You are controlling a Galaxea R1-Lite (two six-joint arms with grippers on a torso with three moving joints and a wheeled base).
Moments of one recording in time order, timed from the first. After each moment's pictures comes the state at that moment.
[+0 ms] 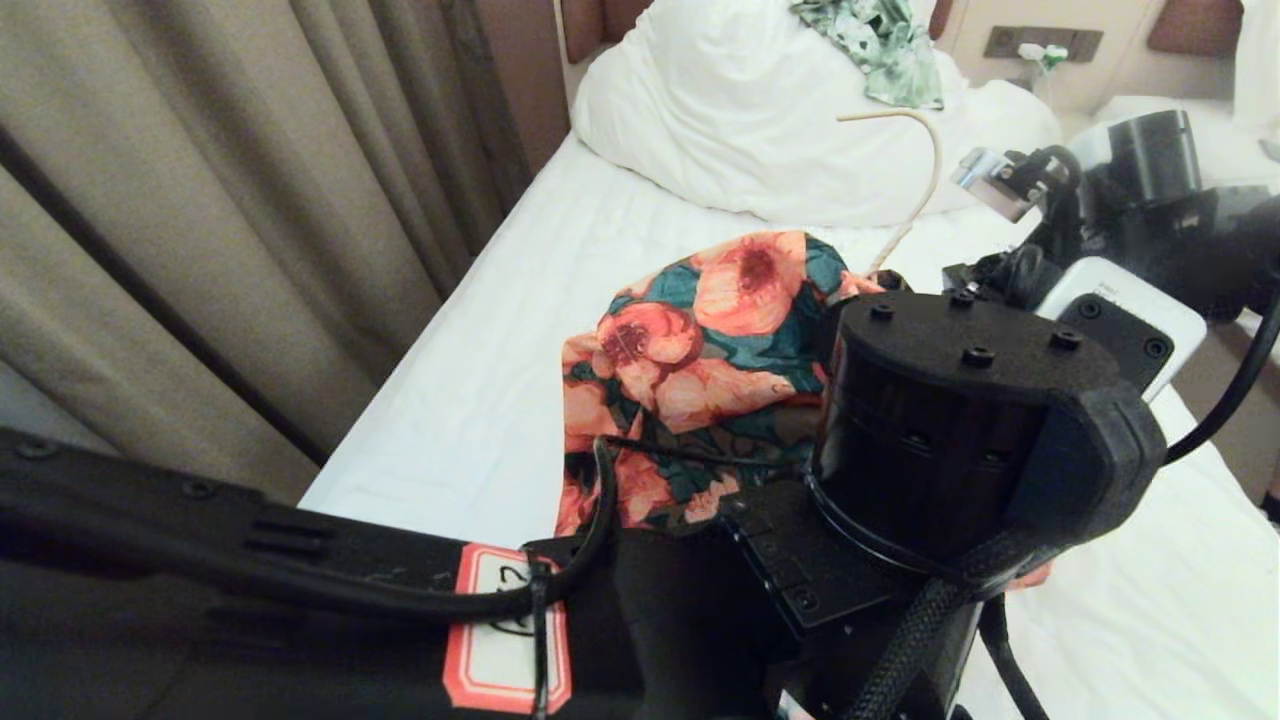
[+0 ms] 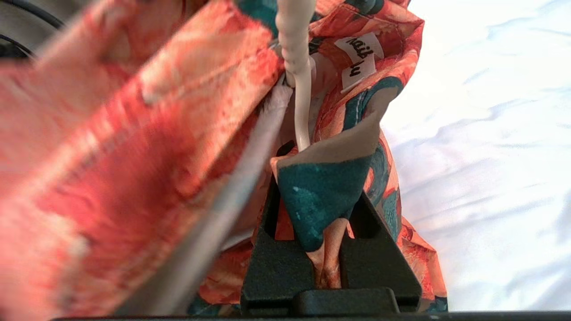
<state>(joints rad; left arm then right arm) -1.25 1.99 -1.38 -0.57 0.52 0.38 0.25 1.80 -1.57 0.27 0.95 -0.40</state>
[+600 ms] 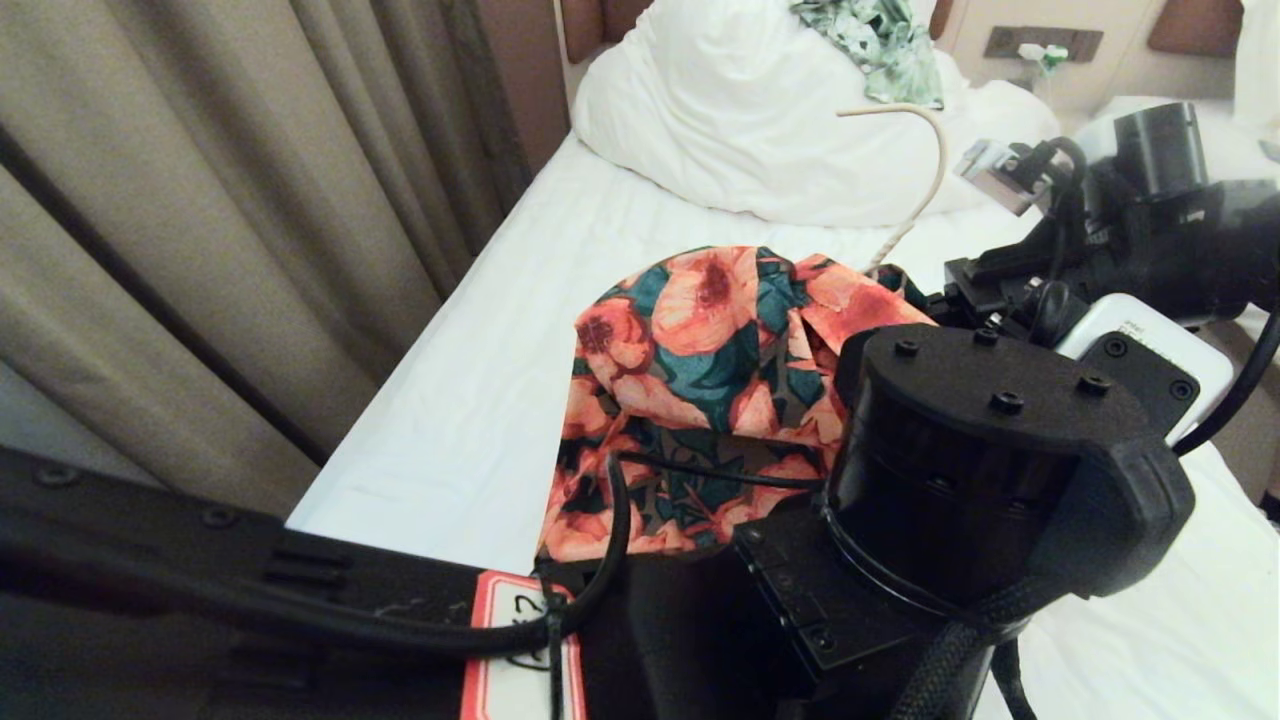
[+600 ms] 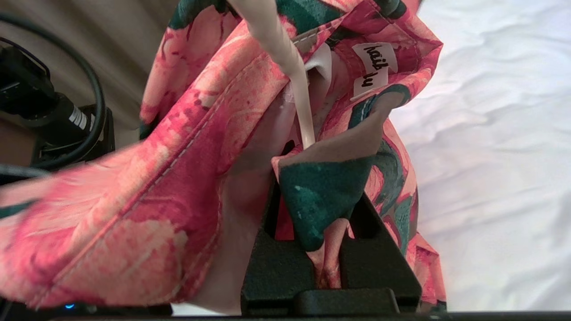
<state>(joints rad) -1.27 1.99 -1.36 -0.57 0.51 0.38 0.25 1.80 -1.58 0.27 0.95 -0.40</state>
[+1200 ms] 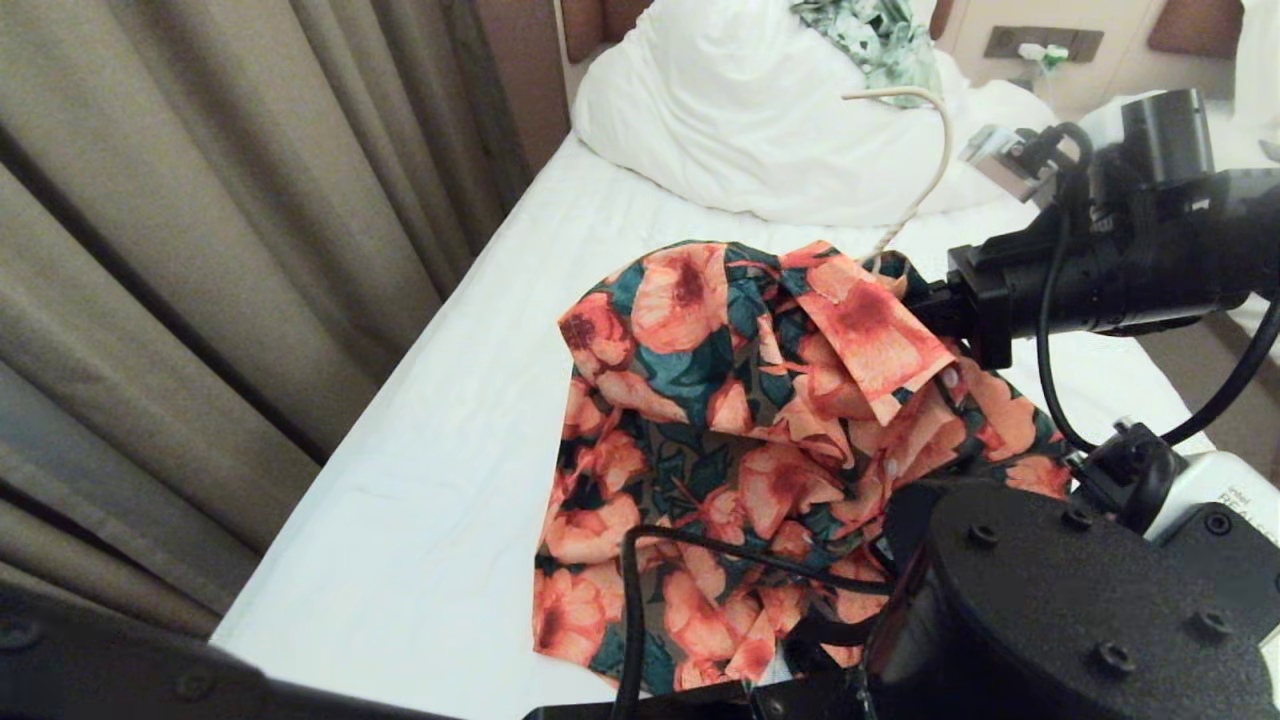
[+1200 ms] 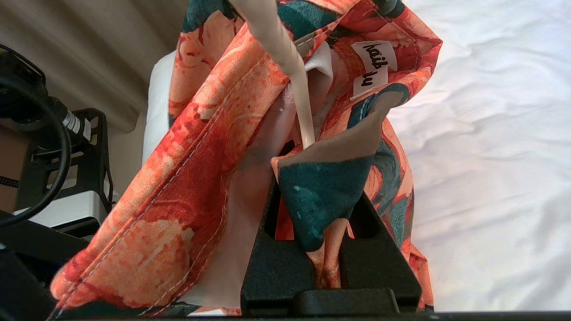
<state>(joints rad) -1.36 1.98 -1.22 -0.64 0.52 0.39 0.24 1.81 -1.61 0.27 0.96 -0.40</state>
